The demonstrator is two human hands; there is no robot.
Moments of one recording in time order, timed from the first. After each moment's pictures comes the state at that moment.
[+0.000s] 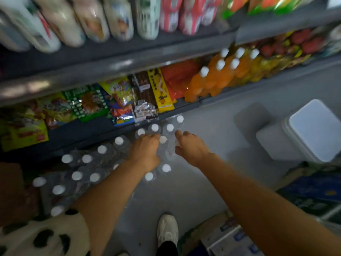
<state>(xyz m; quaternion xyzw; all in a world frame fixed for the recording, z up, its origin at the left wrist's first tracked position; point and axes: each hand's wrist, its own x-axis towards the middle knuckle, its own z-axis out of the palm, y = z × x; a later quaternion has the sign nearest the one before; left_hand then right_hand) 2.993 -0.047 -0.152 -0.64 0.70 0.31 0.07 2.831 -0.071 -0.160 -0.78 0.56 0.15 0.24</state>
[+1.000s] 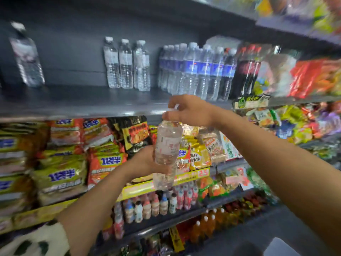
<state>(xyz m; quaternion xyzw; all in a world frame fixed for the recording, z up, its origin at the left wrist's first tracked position) 3.131 0.022 0.554 -0.45 0.72 0.39 -0.35 2.960 0.011 0.702 -0.87 0.42 -0.22 0.08</state>
